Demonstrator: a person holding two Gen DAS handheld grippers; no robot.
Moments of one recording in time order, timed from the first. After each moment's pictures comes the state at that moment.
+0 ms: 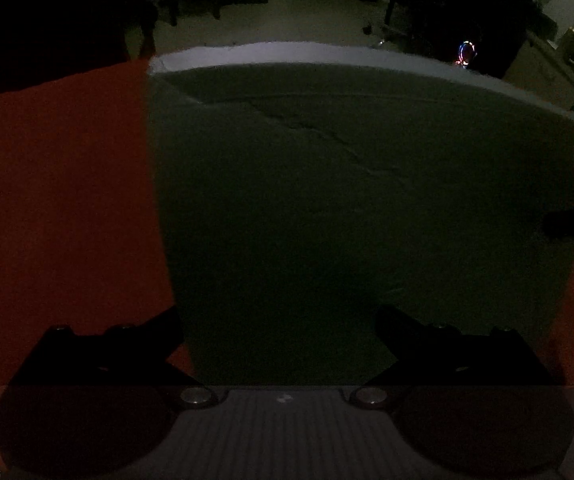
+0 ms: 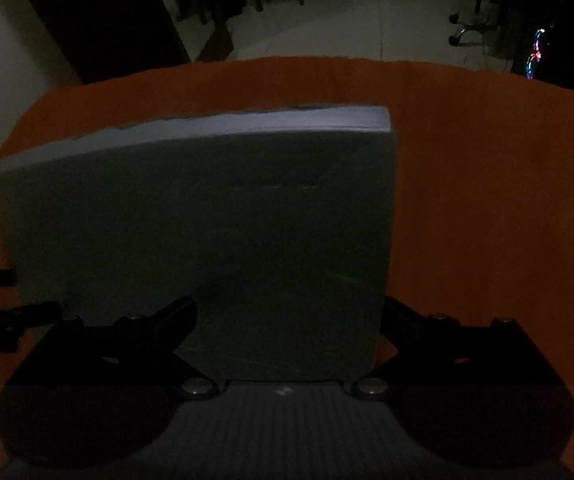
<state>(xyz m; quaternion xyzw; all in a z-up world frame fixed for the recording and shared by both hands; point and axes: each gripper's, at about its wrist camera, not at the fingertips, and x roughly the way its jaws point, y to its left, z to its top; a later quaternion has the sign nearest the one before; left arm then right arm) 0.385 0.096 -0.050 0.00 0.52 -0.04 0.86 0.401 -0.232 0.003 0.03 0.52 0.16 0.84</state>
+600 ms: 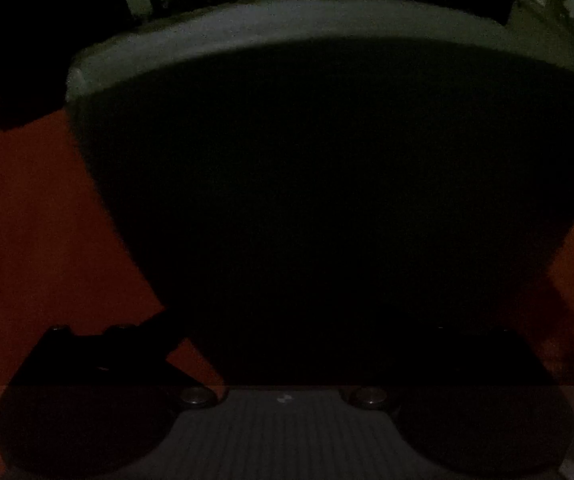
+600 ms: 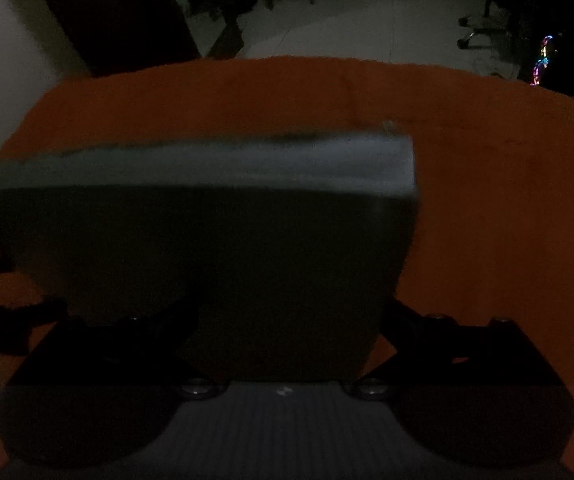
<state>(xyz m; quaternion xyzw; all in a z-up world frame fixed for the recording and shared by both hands) 0.394 0.077 -0.062 0.08 0.52 -0.03 0.85 0.402 -0.211 0.001 0.02 0.52 0.17 0.84</state>
